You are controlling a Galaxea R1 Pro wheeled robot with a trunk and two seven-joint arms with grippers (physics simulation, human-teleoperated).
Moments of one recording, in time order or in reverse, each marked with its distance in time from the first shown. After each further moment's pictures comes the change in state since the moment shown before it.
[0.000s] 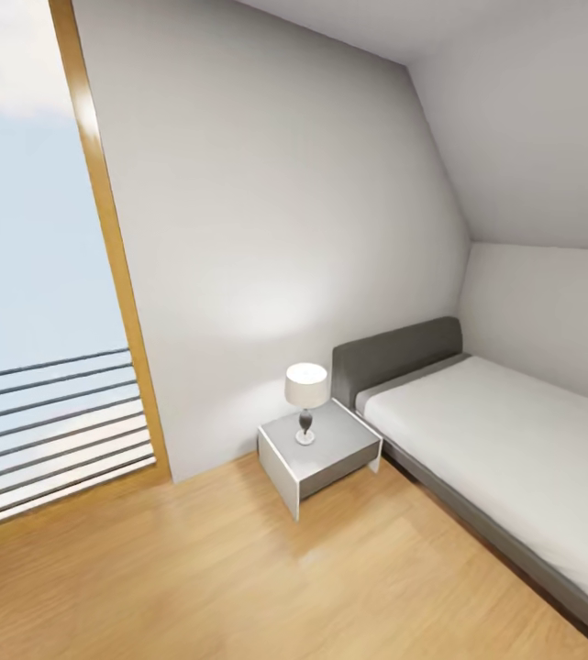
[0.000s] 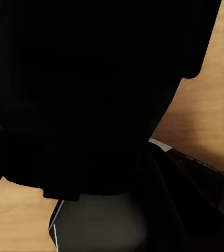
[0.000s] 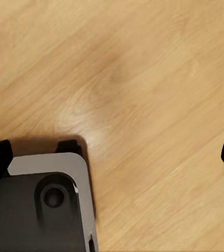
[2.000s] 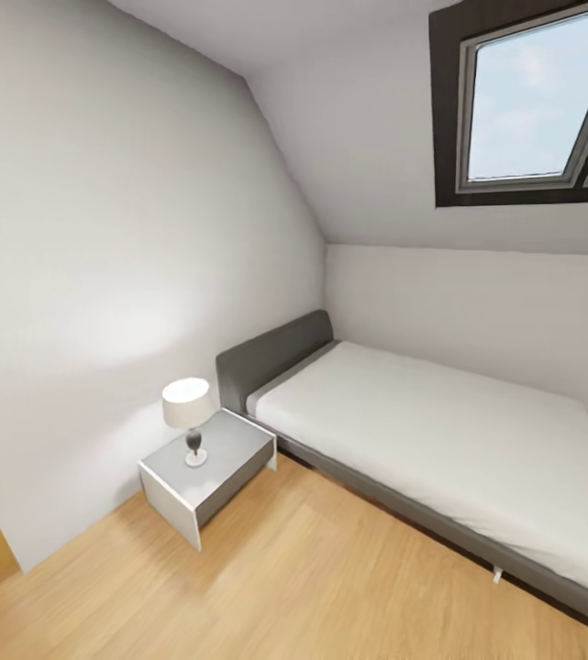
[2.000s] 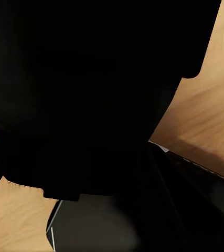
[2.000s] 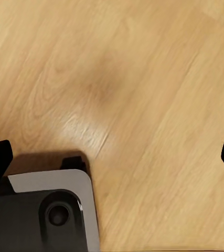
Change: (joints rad) left arm 0.000 -0.001 0.001 -0.001 0.000 0.004 0.000; right arm 0.011 0.001 -0.003 0.001 -0.014 -0.071 0.013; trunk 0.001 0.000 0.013
